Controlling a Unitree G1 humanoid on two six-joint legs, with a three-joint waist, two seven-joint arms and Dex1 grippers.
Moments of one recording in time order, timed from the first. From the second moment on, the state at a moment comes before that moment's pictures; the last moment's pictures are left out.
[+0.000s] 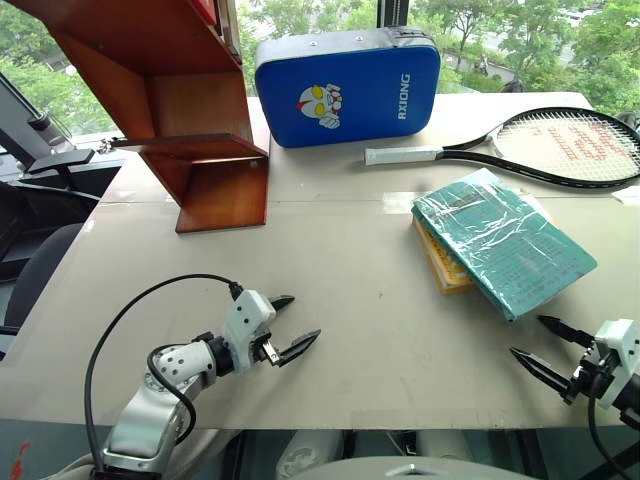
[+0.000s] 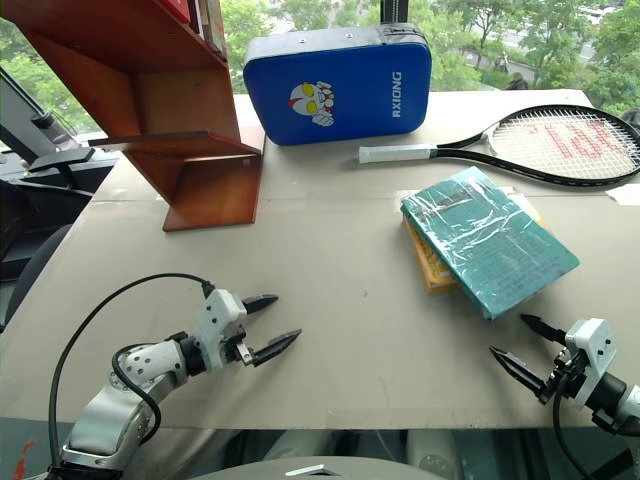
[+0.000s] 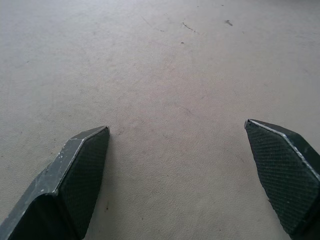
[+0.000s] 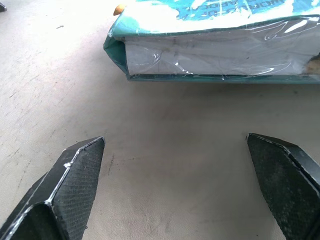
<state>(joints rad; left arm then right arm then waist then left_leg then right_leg) 0.21 0.59 0.00 -0.29 -0.29 0.20 -0.81 0.42 -0.62 -0.38 -0.07 0.51 0.03 1.04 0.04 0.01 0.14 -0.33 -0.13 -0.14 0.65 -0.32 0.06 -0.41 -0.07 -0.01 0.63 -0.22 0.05</state>
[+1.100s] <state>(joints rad) 0.16 0.67 0.04 -0.33 -0.44 0.35 -0.90 0.37 -0.78 -0.49 0.00 0.50 0.13 1.01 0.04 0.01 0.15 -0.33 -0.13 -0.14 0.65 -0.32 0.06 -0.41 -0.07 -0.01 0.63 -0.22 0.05</state>
